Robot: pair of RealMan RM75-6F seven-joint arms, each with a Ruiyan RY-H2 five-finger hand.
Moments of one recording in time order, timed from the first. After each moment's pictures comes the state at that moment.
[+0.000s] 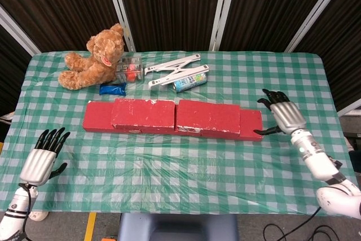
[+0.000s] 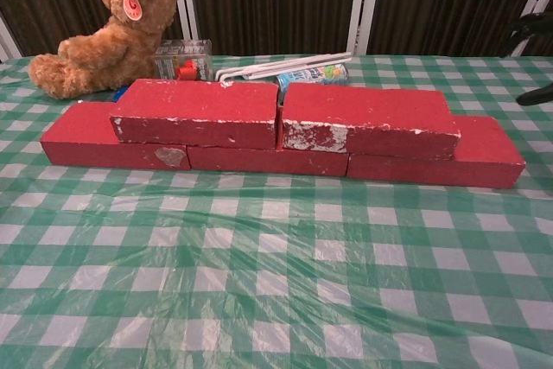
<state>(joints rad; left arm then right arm) -0.25 -1.36 0.00 -1.21 1.58 1.41 0.01 0.68 -1.10 0.04 -1.47 -1.16 0.90 0.01</state>
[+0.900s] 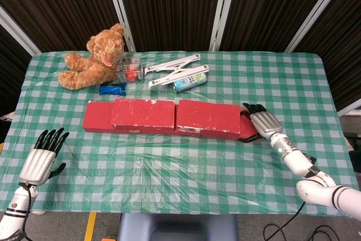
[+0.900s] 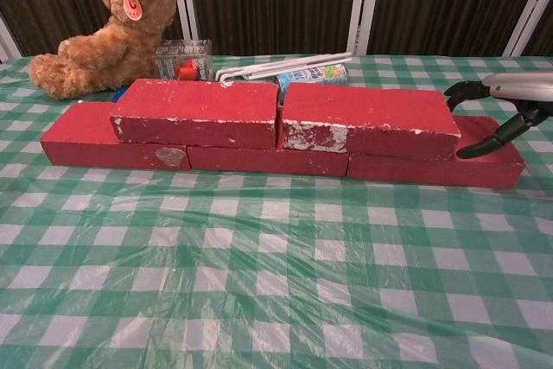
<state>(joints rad) -0.25 -1.36 0.00 -1.20 1.56 1.39 0.02 0.72 -1.30 0.08 -1.29 -1.21 0.70 0.05</state>
